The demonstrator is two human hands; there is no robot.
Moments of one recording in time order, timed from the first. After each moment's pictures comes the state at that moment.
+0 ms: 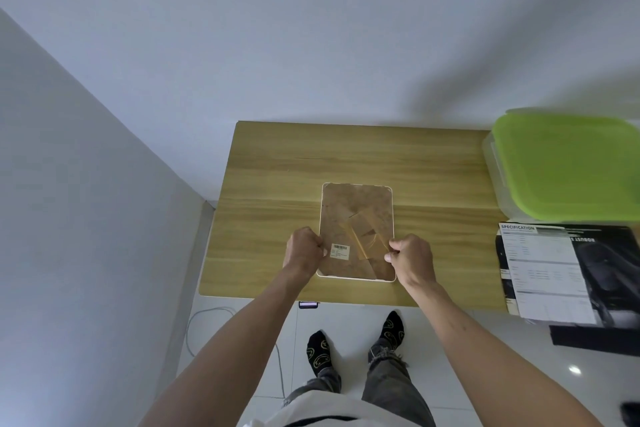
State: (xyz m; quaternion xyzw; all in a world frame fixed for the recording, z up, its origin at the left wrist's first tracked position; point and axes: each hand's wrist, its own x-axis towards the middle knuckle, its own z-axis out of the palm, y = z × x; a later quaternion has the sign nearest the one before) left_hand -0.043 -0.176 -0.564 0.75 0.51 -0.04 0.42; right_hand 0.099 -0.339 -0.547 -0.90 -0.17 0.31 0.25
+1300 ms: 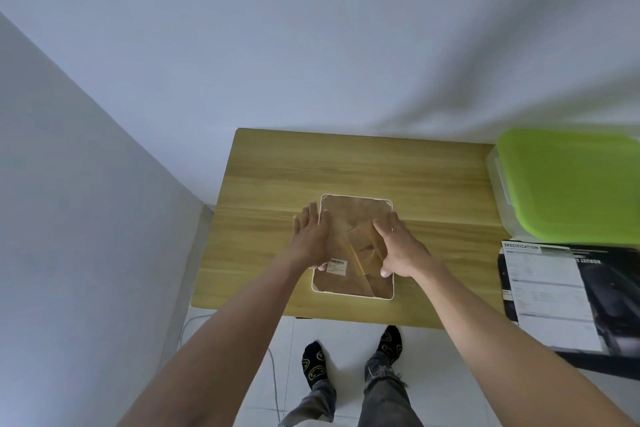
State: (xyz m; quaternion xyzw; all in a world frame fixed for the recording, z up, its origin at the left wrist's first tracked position) left_hand 0.002 -0.149 -0.553 0.88 0.33 -0.21 0.26; right_hand 0.147 -0.295 -0.536 -0.84 -0.40 0.36 -0.03
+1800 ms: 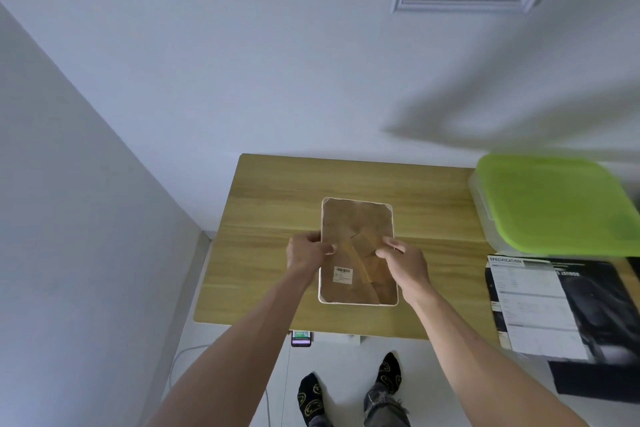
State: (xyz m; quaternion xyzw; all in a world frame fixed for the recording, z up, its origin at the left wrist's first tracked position) left_hand -0.013 -0.172 -0.509 0.55 0.55 0.10 0.62; right_hand 0.115 -0.317 -0.505 -0.81 -0.04 0.35 0.46
